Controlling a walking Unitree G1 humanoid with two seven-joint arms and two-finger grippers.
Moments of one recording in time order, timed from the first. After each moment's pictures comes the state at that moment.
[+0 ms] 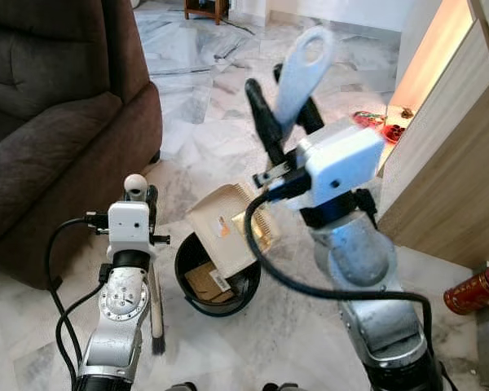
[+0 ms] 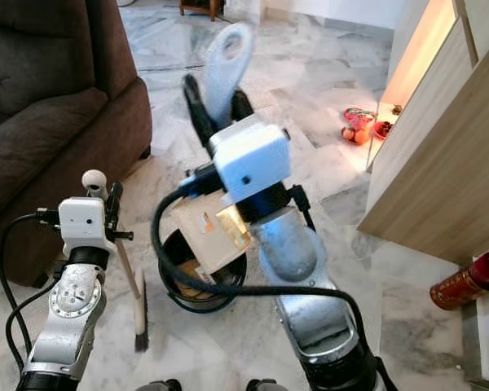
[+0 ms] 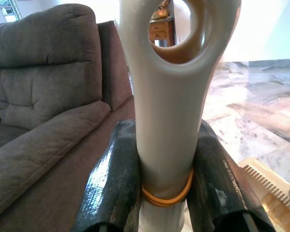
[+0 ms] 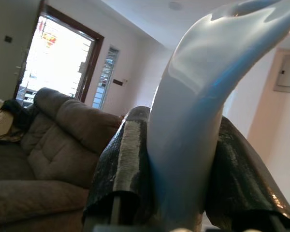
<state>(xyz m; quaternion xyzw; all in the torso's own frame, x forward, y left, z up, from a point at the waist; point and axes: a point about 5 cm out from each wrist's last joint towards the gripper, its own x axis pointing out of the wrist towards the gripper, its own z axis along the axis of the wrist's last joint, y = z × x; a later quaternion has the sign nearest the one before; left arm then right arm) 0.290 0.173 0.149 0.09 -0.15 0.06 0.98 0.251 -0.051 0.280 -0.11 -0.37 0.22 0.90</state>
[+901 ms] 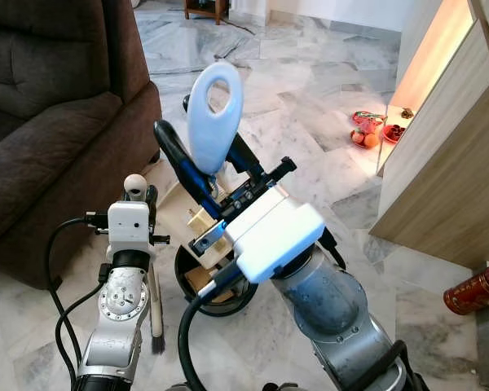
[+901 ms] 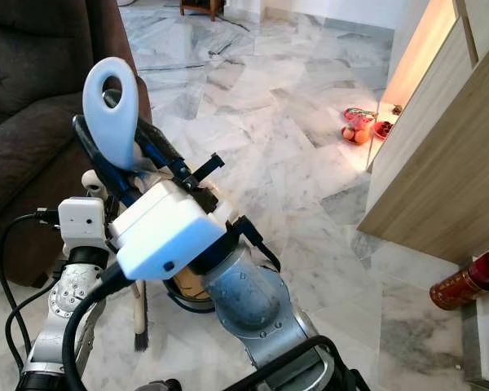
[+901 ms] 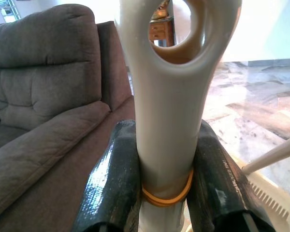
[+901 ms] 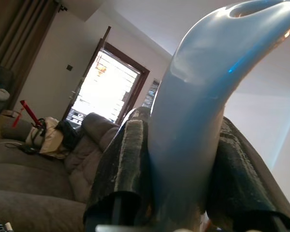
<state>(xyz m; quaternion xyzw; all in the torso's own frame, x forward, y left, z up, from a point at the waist) 0.290 0.173 0.149 0.09 -0.15 0.06 0.98 0.210 -0.009 0.280 -0.13 -0.43 0.31 0.84</state>
